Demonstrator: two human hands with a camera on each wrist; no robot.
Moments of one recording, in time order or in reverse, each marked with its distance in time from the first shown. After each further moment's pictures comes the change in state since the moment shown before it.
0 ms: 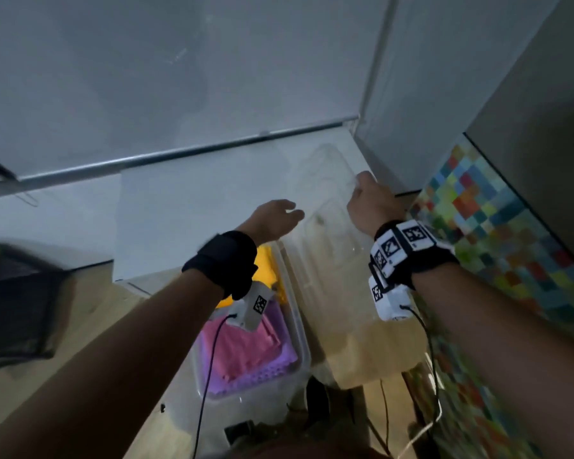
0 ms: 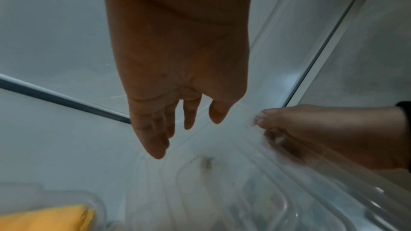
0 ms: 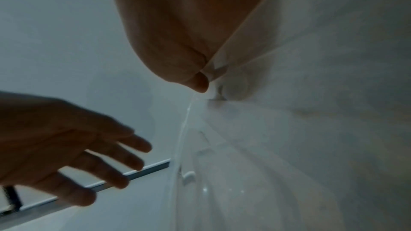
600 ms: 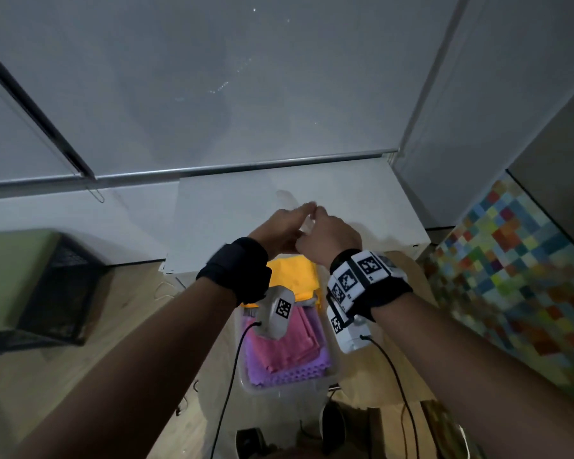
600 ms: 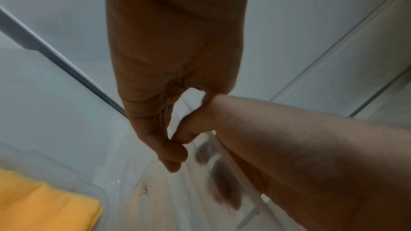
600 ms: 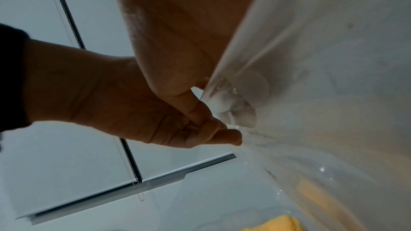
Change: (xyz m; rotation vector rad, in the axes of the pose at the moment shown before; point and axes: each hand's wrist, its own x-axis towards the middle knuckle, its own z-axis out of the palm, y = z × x) left_hand -0.091 -0.031 -0.066 -0.634 -0.039 -0.069; right_hand -0.102 -0.132 0.043 -0.046 -0.236 -0.238
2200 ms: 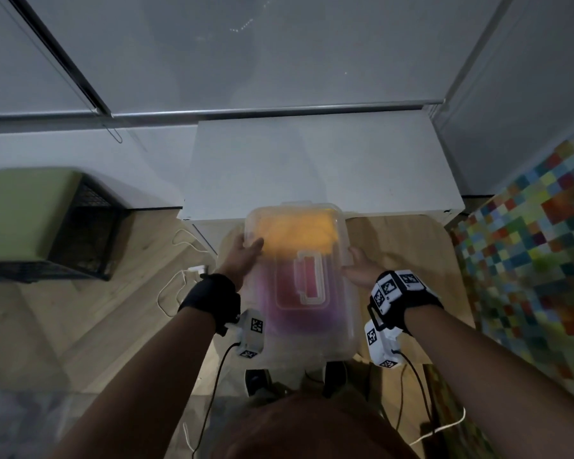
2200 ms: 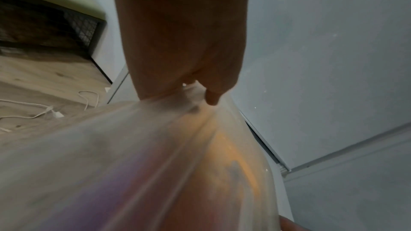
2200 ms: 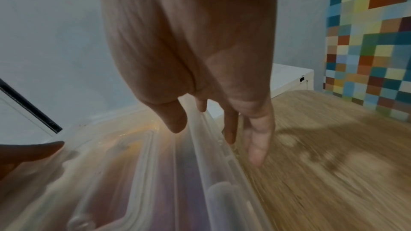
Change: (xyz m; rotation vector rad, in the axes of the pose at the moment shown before) left_hand -0.006 -0.204 -0.062 -0.173 0.429 -0.117; right_hand 0.002 0.117 0.126 0.307 -0.497 0.319
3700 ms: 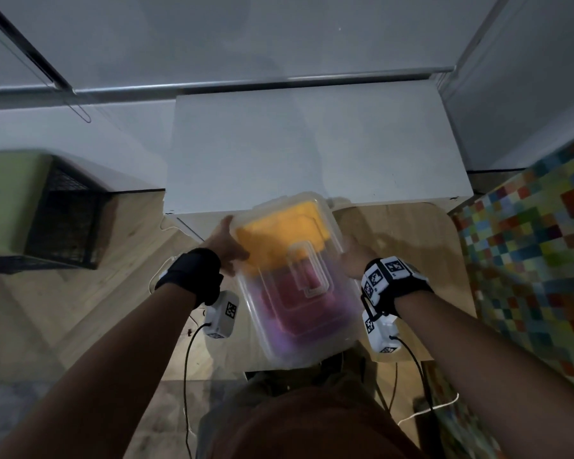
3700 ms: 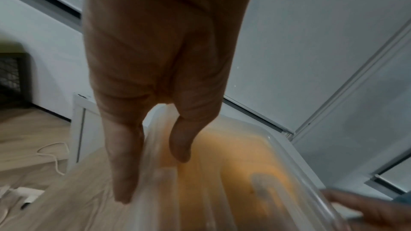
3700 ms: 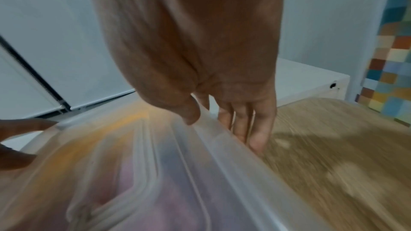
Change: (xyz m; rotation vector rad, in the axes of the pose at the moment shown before) left_hand 0.062 0.027 -0.018 0.620 -0.097 -0.242; right_hand 0.046 -0.029 -0.010 -0.249 0.041 -0.013
